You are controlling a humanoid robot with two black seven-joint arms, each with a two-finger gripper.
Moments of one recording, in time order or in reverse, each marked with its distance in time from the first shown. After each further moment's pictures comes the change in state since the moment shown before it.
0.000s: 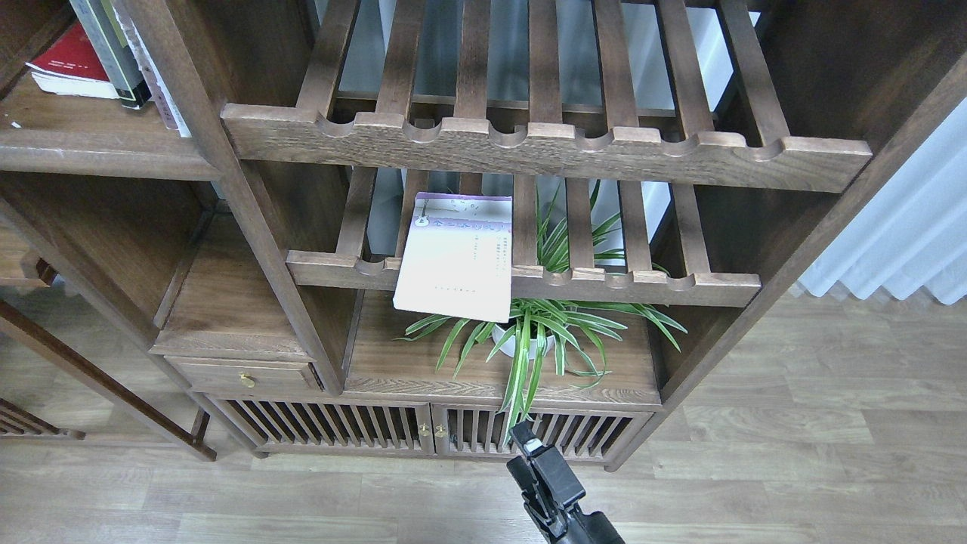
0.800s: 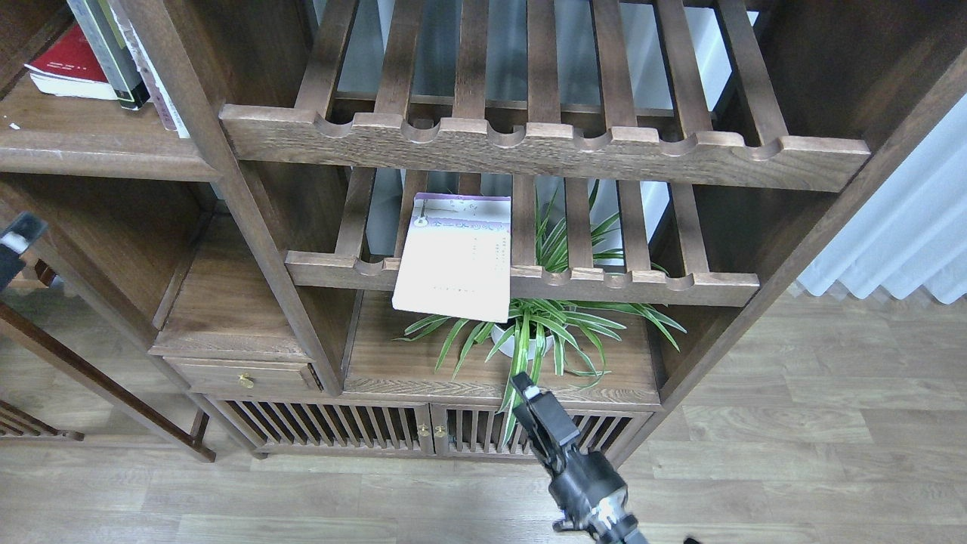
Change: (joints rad) left arm 0.366 -0.169 -0.055 0.075 -0.021 -0.001 0.000; right arm 0.281 0.000 -0.008 -0.128 0.010 0.000 0.001
